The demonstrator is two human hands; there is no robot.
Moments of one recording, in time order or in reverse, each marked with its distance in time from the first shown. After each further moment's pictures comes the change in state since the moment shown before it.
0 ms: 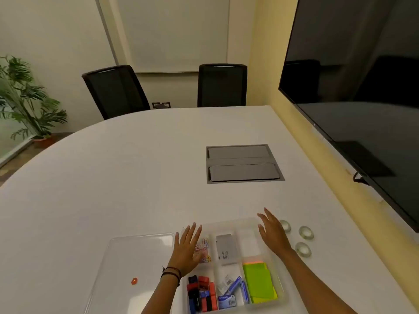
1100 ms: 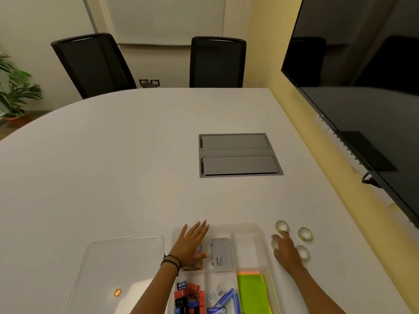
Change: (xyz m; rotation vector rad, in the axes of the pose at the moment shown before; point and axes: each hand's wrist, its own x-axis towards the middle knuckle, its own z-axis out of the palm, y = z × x) left_hand 0.070 -0.002 0.009 0.182 -0.235 0.237; right_hand 0.004 0.076 0.034 -0.109 -0.210 0.339
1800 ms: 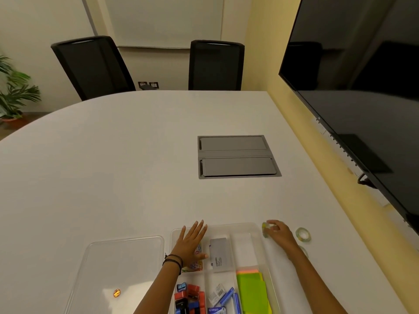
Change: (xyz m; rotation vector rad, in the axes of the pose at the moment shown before) left_hand 0.004 0.003 0.004 -0.041 -0.007 -0.064; right_hand 0.010 -0.034 -0.041 0.743 0.007 0.172
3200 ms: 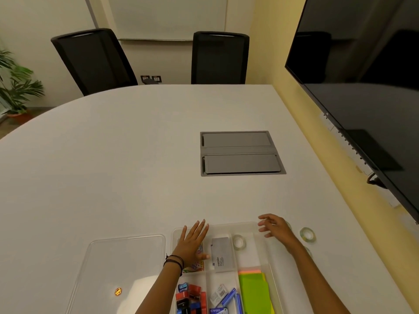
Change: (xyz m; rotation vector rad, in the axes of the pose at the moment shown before) left_hand -0.003 0.002 -0.014 0.242 0.237 -0.203; right_hand 0.015 -0.018 0.004 0.037 -0.196 -0.079
